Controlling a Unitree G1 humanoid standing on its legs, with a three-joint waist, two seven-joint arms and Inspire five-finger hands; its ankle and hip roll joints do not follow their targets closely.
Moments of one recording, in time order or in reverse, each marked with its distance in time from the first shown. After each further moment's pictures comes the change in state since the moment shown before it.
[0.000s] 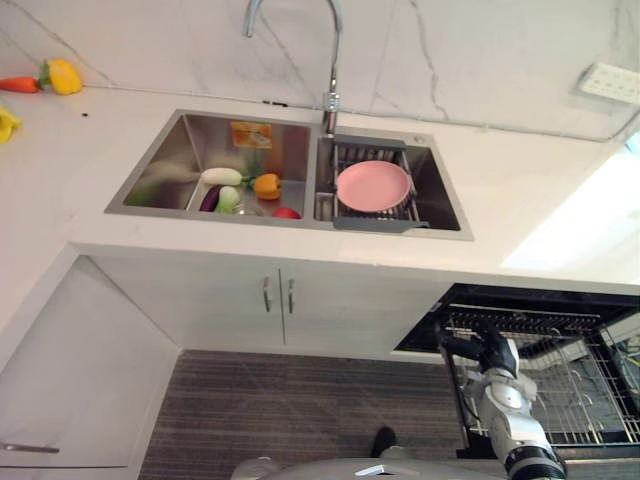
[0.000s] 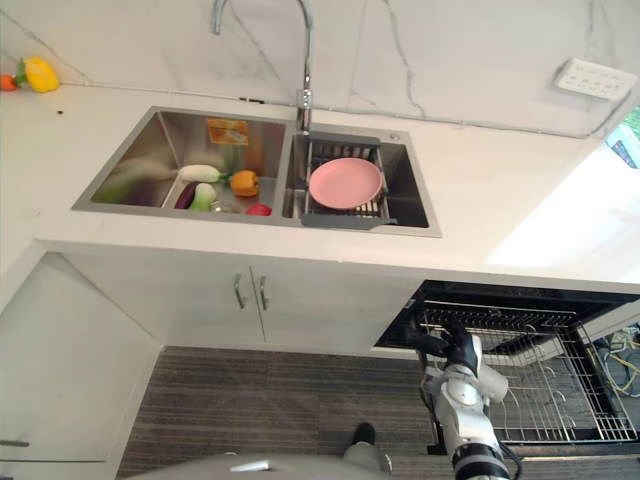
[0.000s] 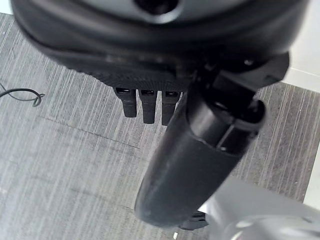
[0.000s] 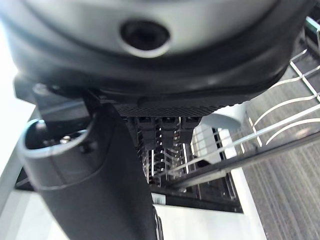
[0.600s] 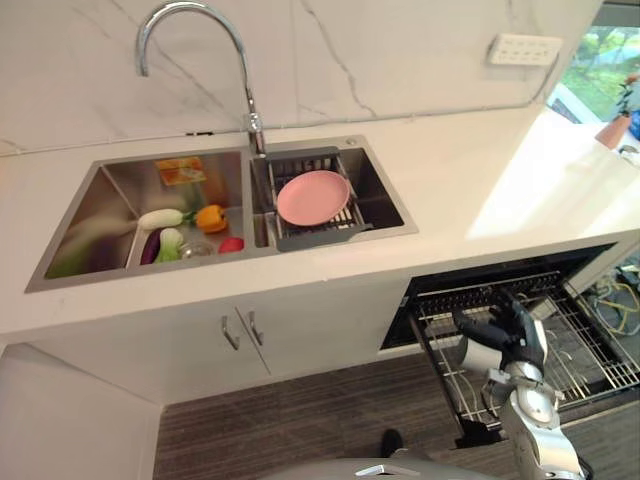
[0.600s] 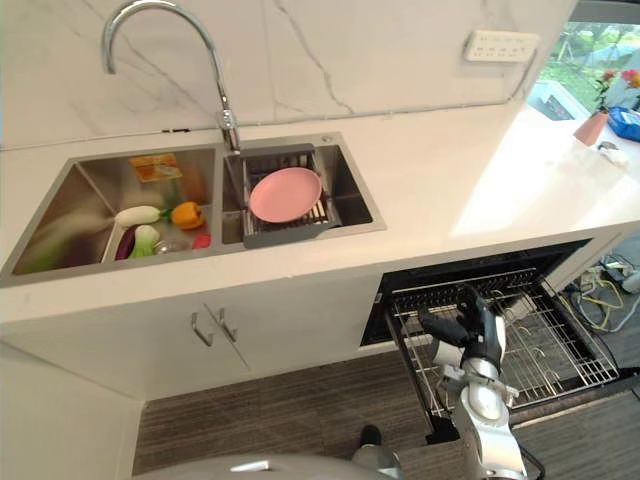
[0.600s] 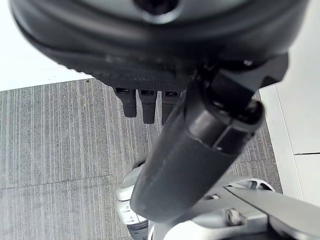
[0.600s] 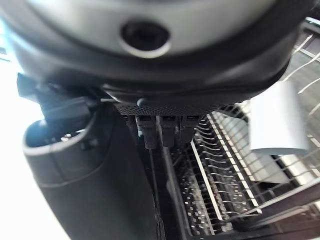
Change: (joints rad) left arm -0.021 -0.040 -0.141 -0.093 0.118 0.035 0.067; right arm 0.177 -0.030 -0.023 -0.478 0.038 -0.059 0.020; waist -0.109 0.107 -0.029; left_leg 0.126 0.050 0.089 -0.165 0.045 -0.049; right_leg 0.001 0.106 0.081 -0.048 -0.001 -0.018
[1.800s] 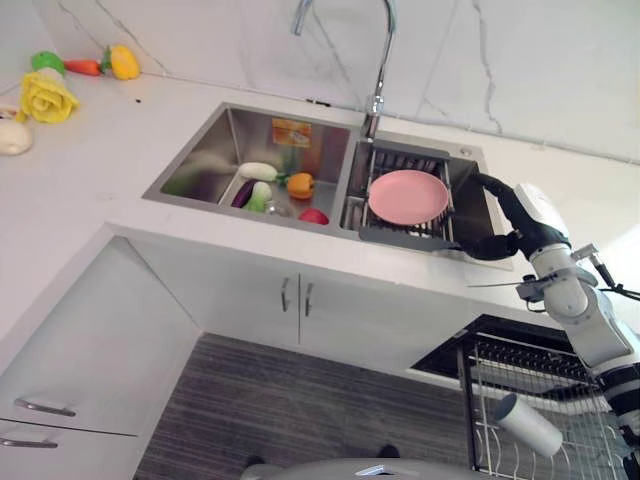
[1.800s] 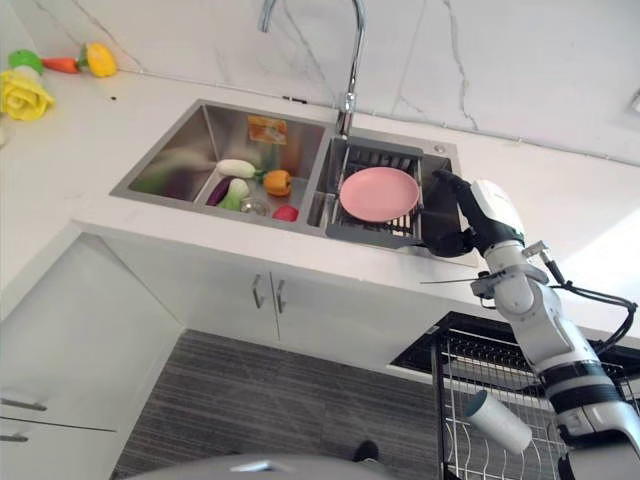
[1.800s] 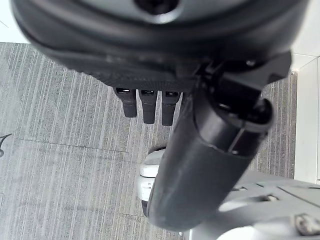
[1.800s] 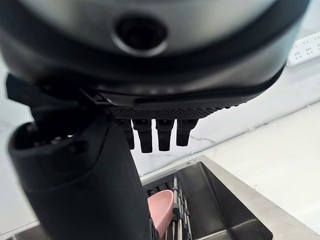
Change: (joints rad) left arm -0.065 0.042 0.074 0.053 0.183 -0.044 -0.014; right arm -0.473 -0.561 0.277 0.159 -0.512 -0.062 0.130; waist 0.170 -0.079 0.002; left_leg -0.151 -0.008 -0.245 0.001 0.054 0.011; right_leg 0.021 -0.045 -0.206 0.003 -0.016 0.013
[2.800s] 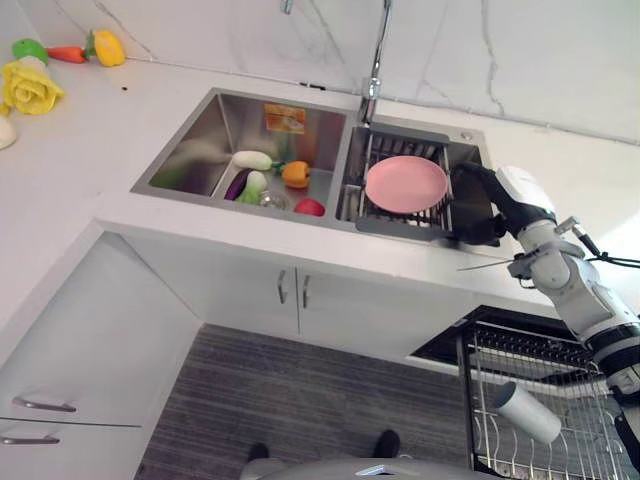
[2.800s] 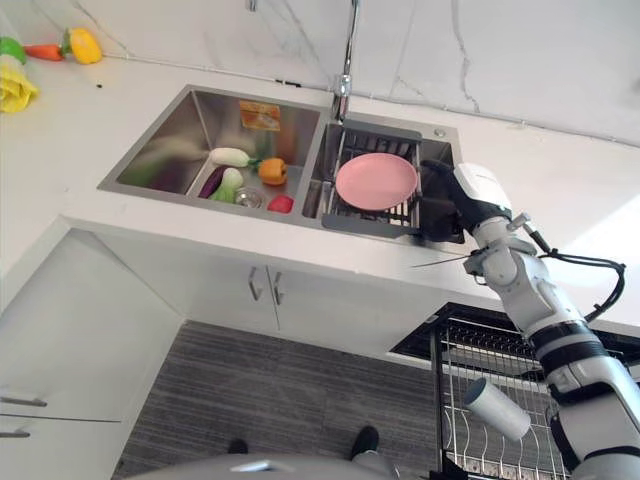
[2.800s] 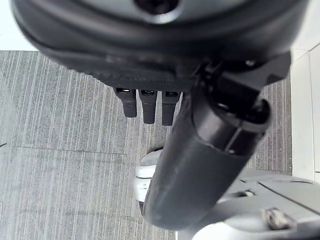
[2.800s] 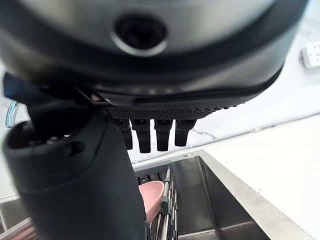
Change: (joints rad) left arm -0.027 0.001 -0.067 -0.001 -0.038 -0.020 0.008; right arm -0.235 -0.034 0.195 0.152 -0.082 0.029 -0.016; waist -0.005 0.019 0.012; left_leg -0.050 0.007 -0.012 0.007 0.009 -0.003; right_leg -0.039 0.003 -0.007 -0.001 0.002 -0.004
